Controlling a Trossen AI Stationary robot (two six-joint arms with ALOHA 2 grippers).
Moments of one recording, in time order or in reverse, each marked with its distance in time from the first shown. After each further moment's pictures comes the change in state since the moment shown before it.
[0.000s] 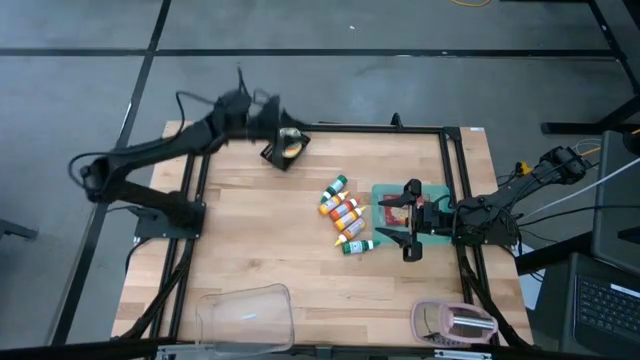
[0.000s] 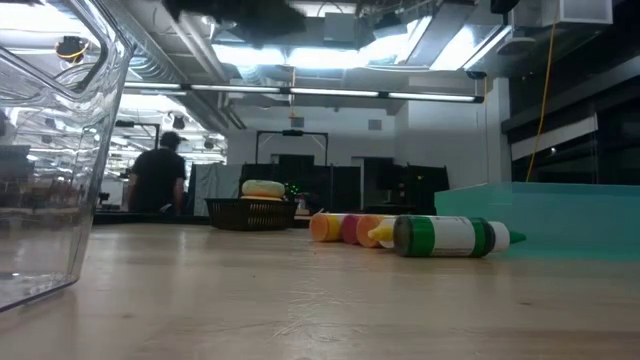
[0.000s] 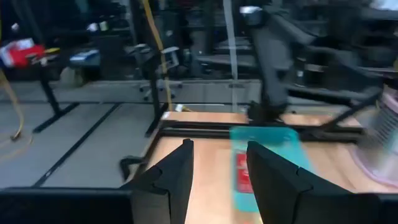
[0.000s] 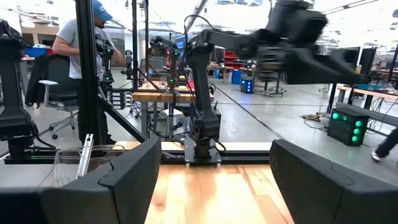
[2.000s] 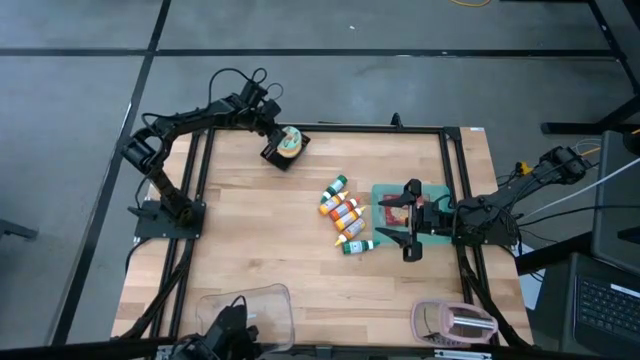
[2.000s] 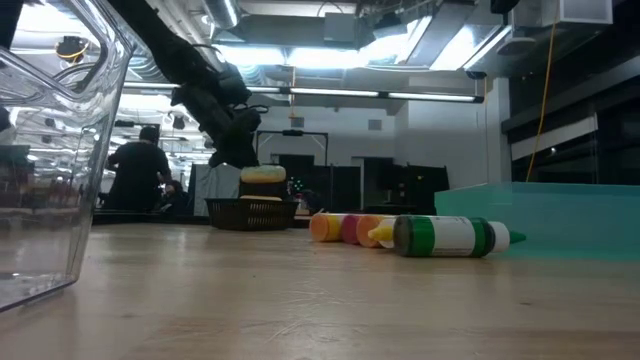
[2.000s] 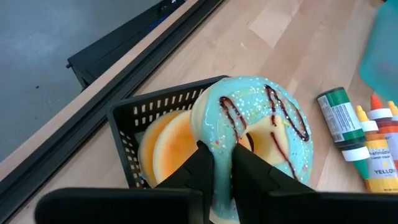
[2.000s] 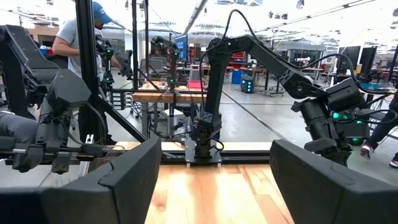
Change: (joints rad) left arm 0.438 0.418 0.015 -0.386 0.097 -0.034; right arm 0.000 0.000 0.000 0.000 0.000 0.007
